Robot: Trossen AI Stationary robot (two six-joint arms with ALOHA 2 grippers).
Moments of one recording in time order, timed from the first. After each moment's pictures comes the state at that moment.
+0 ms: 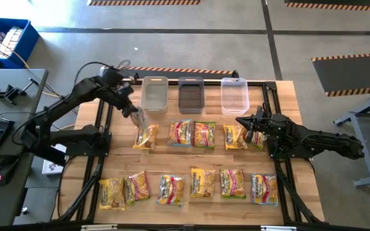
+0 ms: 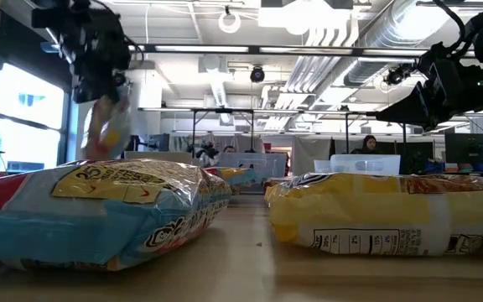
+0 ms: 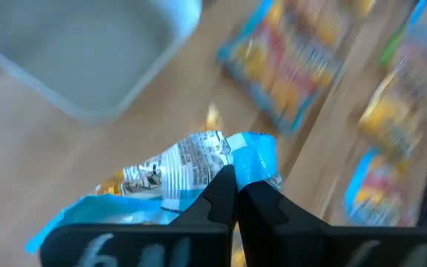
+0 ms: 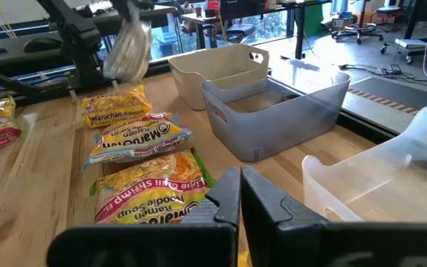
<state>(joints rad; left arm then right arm) 0.89 1.01 0.87 -0.95 0.55 0.03 -0.26 0.21 0.02 0.00 0.14 0.12</state>
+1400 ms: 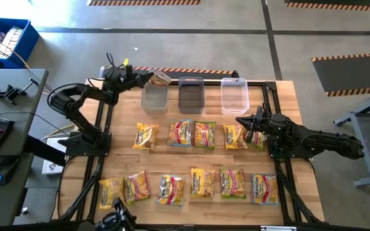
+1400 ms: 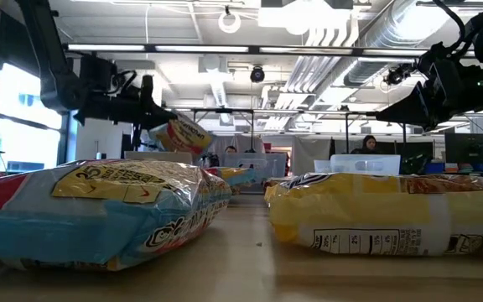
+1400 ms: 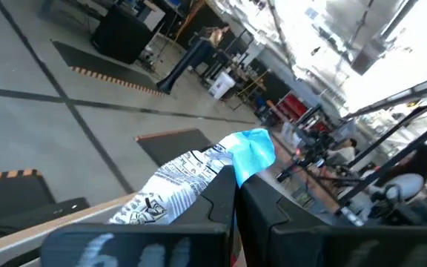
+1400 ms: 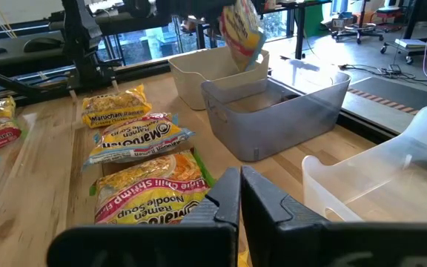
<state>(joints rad) 1.09 1.63 0.47 1.17 0.59 -0.69 -0.26 0.21 0.02 0.00 0.14 0.12</state>
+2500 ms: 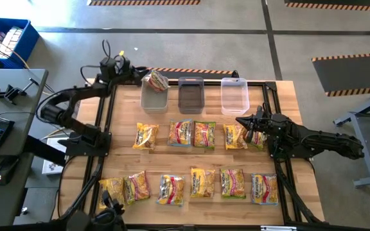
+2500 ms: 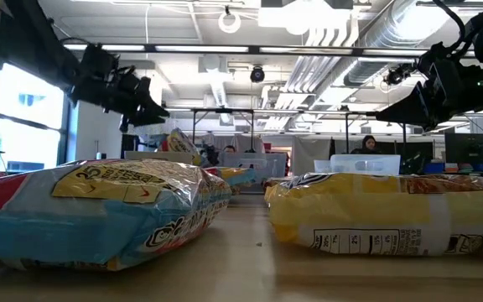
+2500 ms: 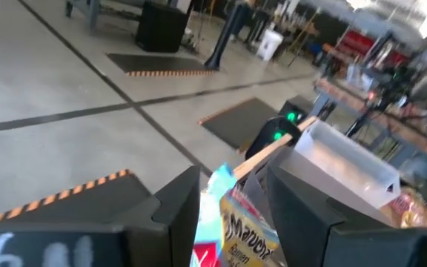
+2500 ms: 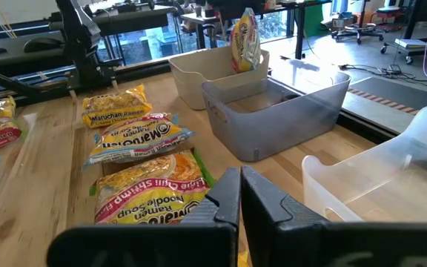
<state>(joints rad) 1.19 1.43 0.61 0.59 0.61 -0.22 -0.26 0.21 0.02 0.00 0.14 0.12</state>
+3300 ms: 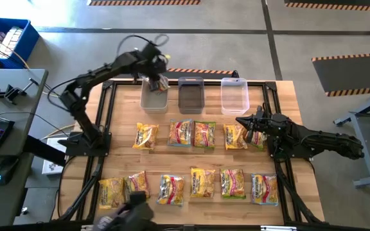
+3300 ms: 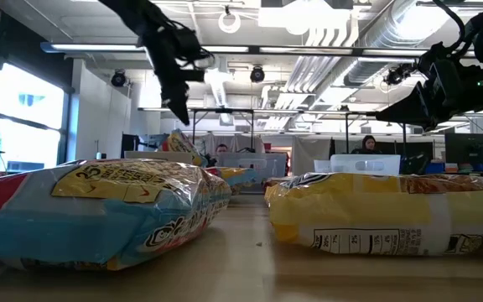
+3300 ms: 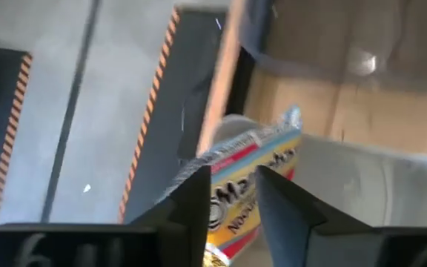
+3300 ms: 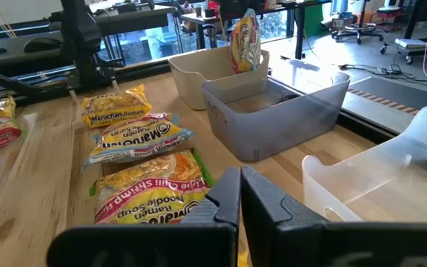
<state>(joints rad) 0.77 1.72 1.48 -0.78 -0.07 0.67 -0.26 0.21 0.02 0.00 0.14 0.12</state>
